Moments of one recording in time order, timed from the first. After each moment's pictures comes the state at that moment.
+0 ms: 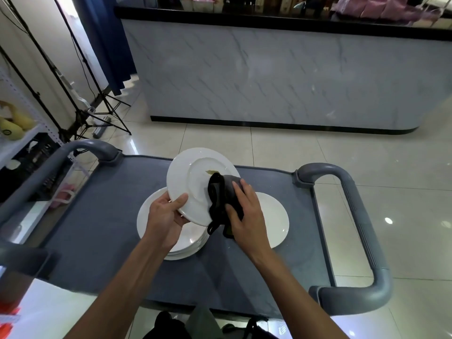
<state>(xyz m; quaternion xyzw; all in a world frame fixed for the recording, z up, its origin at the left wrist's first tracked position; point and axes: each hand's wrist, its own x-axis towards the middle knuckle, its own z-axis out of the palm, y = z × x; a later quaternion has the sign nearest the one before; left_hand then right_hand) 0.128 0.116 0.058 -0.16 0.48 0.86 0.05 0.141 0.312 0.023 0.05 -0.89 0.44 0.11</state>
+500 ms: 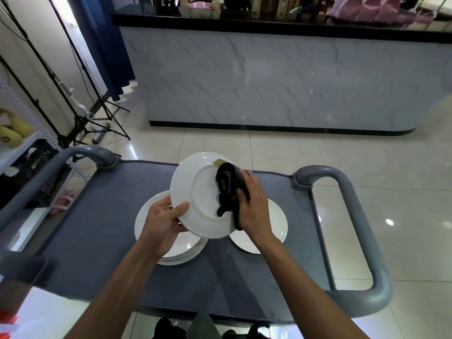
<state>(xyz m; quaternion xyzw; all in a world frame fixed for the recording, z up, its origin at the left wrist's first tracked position) 0.130 0.108 0.052 -0.08 0.54 0.83 0.08 0.110 0.323 0.045 0.00 -0.85 0.51 0.12</state>
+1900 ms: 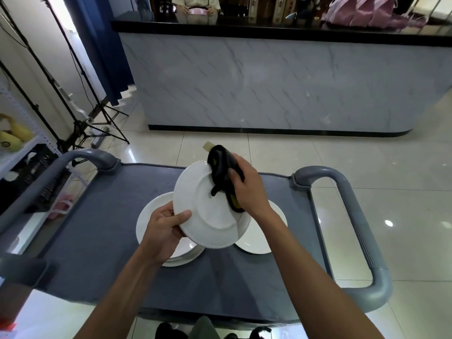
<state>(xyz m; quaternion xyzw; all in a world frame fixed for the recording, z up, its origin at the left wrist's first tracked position) 0.142 0.106 0.048 -0.05 0.53 0.84 0.09 0.071 0.319 0.078 0.07 -0.86 0.49 0.13</state>
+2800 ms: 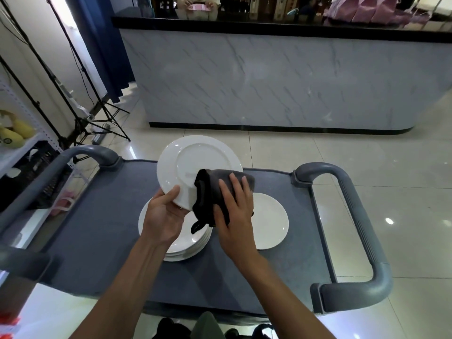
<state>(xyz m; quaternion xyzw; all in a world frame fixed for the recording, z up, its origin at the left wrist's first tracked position) 0.123 0.109 0.062 -0.10 0.37 0.92 0.05 0.155 0.277 0.030 0.11 -0.86 0.43 0.26</state>
